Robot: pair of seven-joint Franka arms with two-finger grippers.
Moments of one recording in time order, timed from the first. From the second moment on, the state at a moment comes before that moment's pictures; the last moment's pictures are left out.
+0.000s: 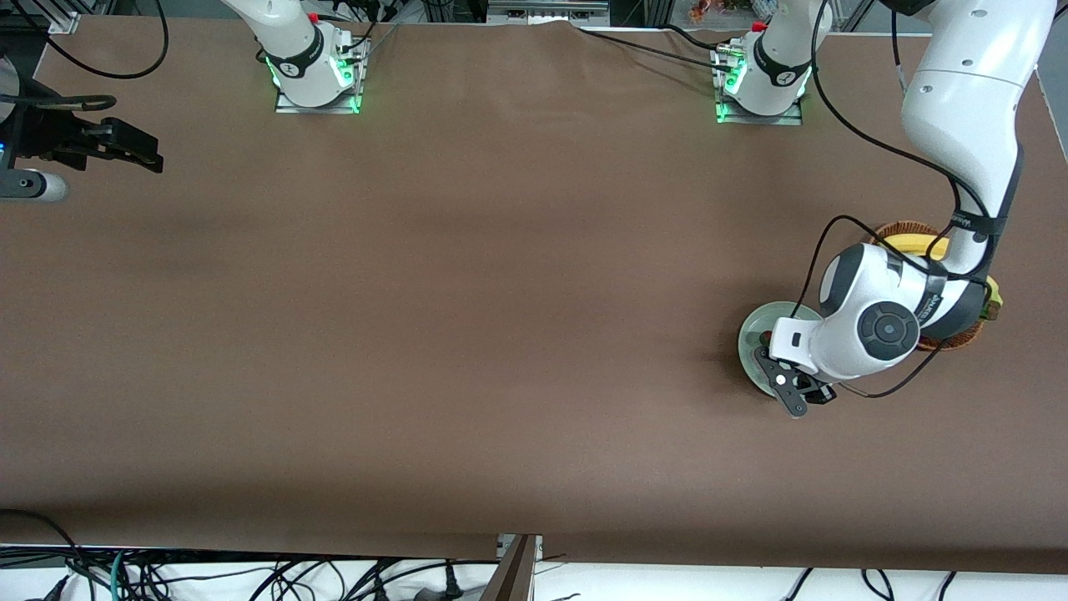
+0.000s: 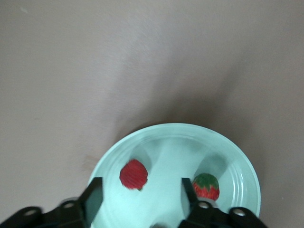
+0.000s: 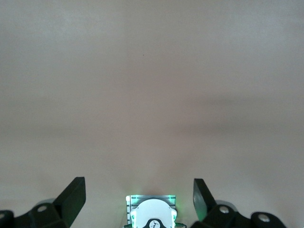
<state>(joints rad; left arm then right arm) 0.19 0.68 -0.36 -1.57 0.36 2.15 0.75 0.07 0.06 -0.01 -1.45 -0.02 1.31 0.06</state>
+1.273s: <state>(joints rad) -0.01 0.17 -0.03 -1.42 0.02 1.60 0.11 0.07 0.06 -0.01 -1.45 -0.02 1.31 0.06</state>
